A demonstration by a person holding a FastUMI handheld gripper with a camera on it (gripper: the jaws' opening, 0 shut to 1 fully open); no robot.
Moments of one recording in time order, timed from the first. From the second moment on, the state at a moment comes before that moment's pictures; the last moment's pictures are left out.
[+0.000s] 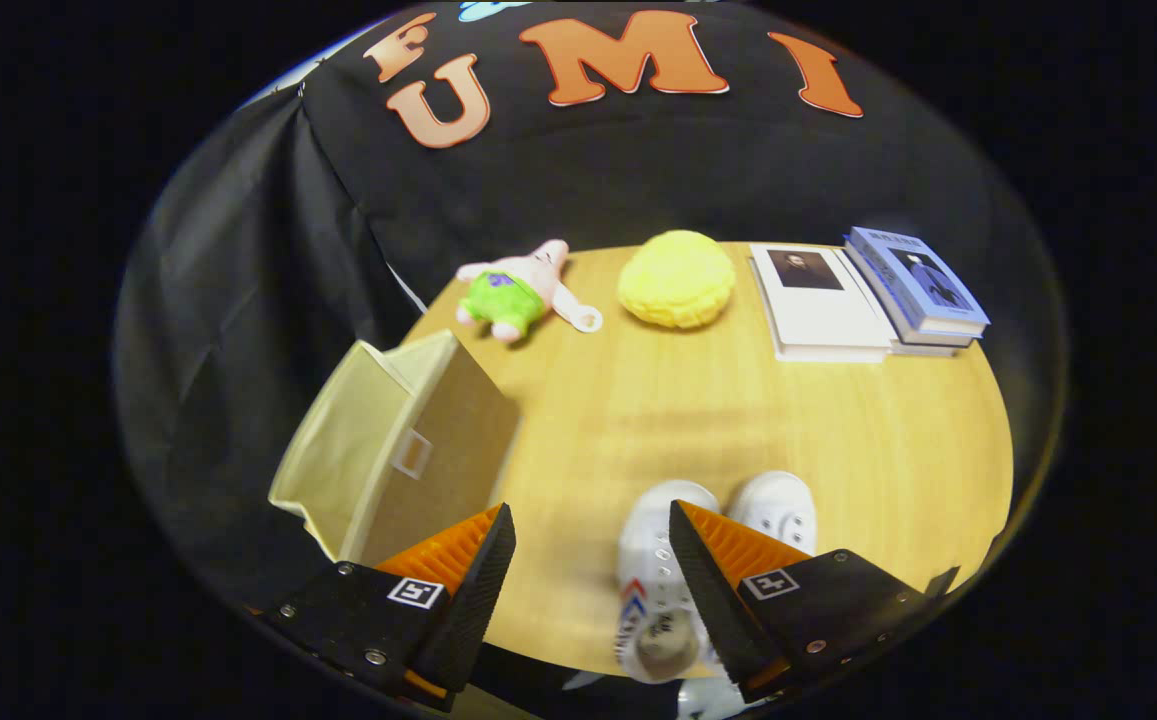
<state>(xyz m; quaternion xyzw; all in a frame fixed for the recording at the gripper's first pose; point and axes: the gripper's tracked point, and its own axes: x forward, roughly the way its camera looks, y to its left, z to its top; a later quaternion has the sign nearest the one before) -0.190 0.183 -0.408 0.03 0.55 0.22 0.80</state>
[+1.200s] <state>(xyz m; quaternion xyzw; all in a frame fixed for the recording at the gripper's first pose) -0.259 0.120 -0.493 -0.08 0.61 0.29 0.74</state>
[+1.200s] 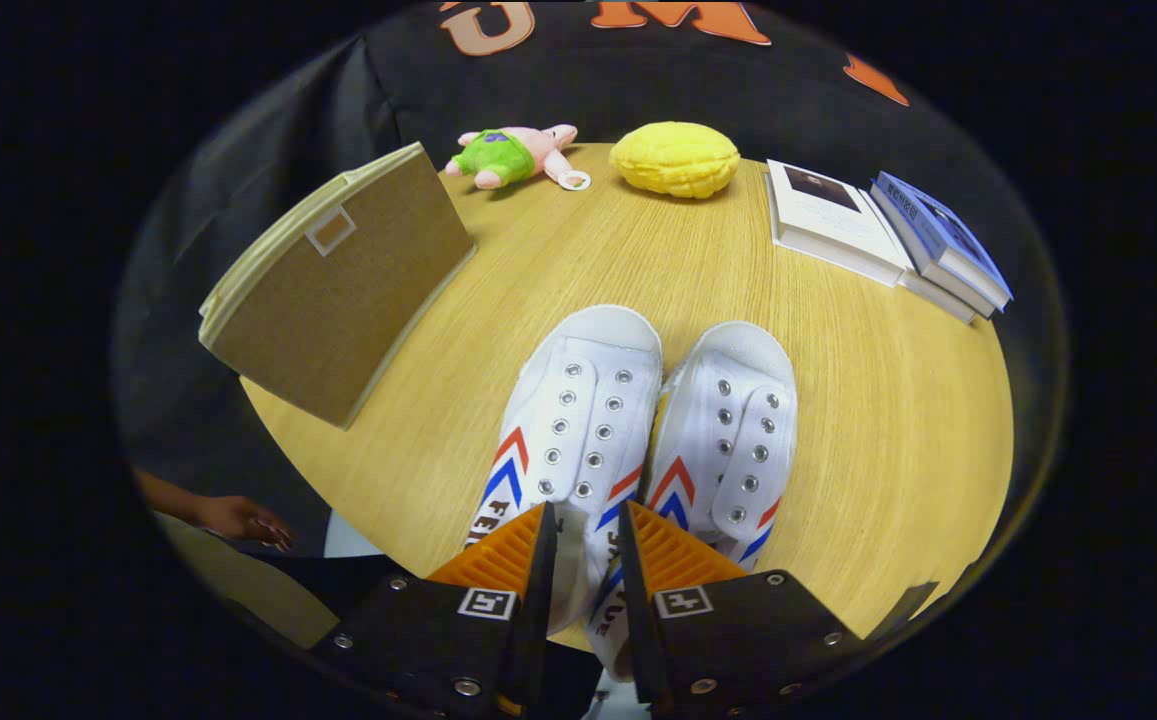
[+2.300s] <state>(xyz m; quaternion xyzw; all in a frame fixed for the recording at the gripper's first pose) -0.268 0.122 -0.516 -0.12 0.65 0.22 0.72</state>
